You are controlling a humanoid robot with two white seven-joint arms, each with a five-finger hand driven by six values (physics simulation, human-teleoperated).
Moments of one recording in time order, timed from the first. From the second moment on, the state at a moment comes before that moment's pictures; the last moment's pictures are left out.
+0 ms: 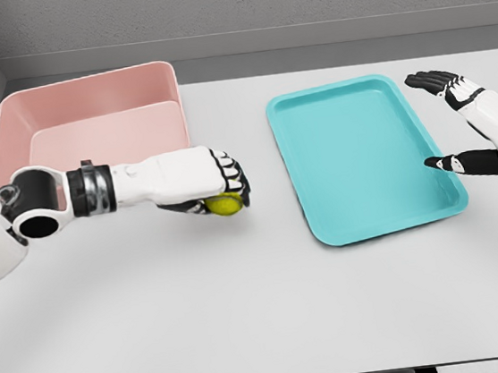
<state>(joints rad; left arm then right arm) -0.78 0.67 -0.94 -1.53 -0.45 -0.61 -0.30 -0.02 -0.52 -0.18 -1.70 0.19 -0.61 0.43</state>
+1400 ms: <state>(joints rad) -0.81 0.76 -0.70 -1.21 -0.34 -0.61 -0.30 -0.02 -0.52 -0.18 -1.70 0.19 -0.61 0.43</state>
